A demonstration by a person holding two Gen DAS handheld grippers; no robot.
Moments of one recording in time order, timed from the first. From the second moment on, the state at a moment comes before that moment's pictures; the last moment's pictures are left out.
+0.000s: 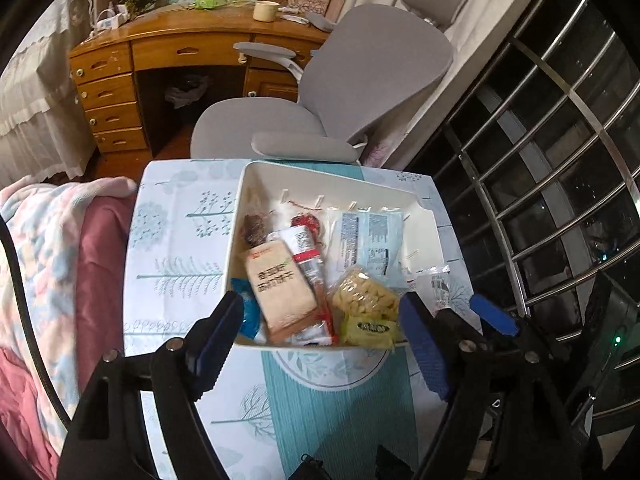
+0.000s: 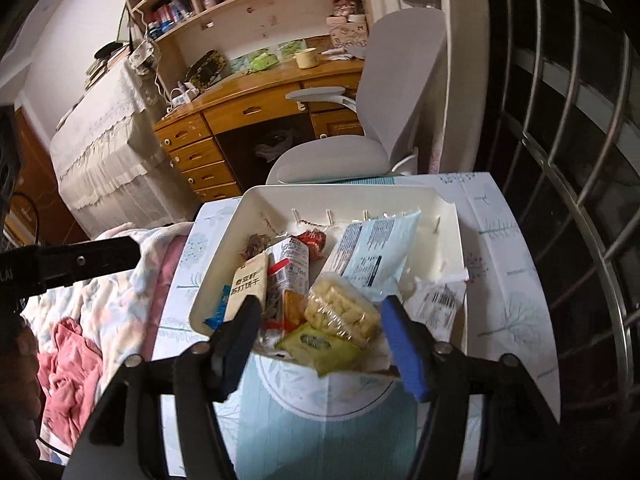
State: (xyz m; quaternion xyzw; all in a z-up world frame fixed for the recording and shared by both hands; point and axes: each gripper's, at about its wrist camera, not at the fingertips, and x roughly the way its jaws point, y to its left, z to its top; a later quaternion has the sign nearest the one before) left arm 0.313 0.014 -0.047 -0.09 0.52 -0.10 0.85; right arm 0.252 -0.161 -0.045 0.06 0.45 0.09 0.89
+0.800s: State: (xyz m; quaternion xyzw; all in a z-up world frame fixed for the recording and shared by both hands) left arm 0.132 0.101 -0.072 -0.09 0.55 -0.06 0.83; right arm 0.103 -0.108 -0.063 0.08 0.53 0.14 0.83
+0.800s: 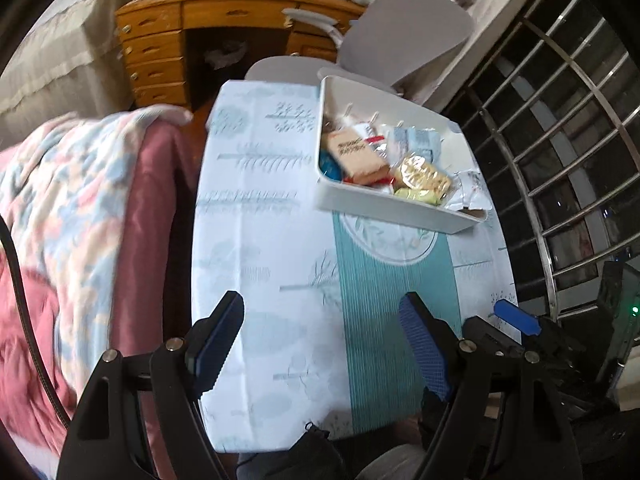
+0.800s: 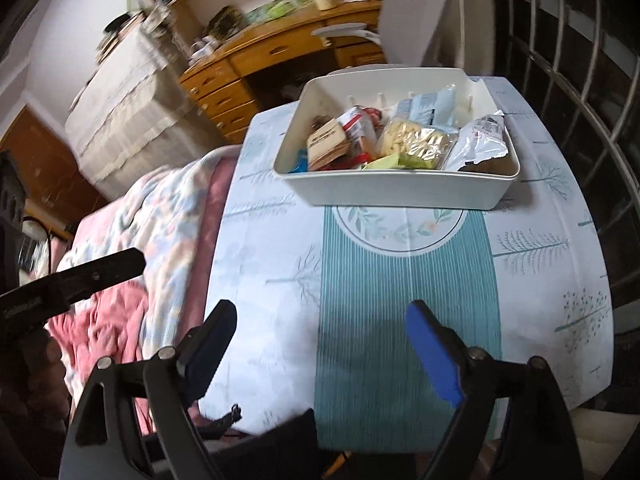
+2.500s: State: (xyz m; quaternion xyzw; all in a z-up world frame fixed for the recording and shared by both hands) left arm 0.038 -0.066 -0.026 -0.07 0.48 0.06 0.87; right arm 0.042 -0.225 -0.014 0.04 0.54 0.15 0.83
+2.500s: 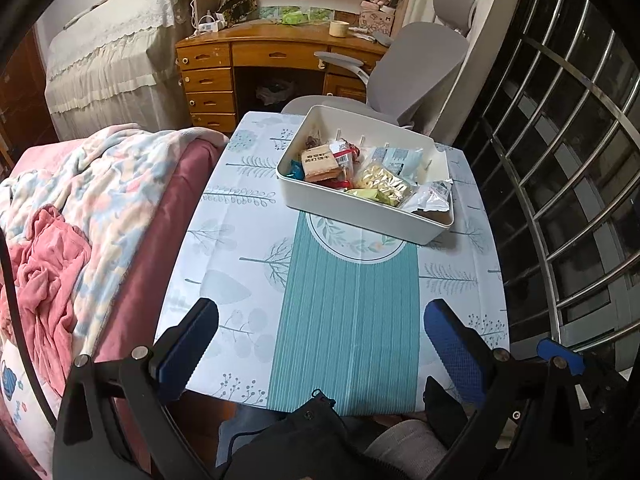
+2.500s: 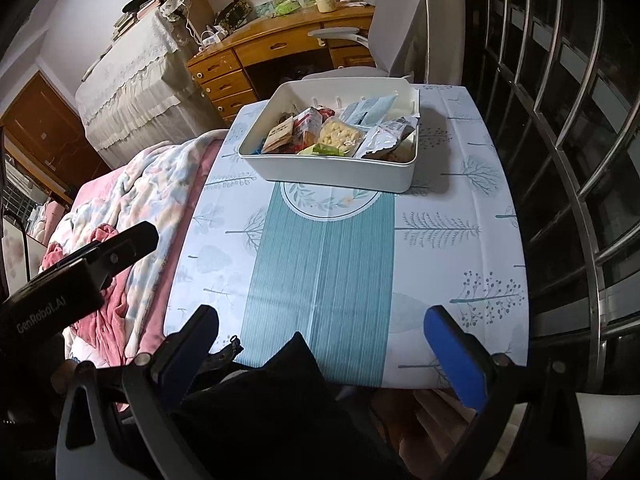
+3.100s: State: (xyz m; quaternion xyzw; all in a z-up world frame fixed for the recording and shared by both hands) left arm 0.044 -0.076 -0.027 -0.05 0.49 0.06 0.87; right arm 0.046 -0.234 -0.018 0.05 0.55 0.15 0.82
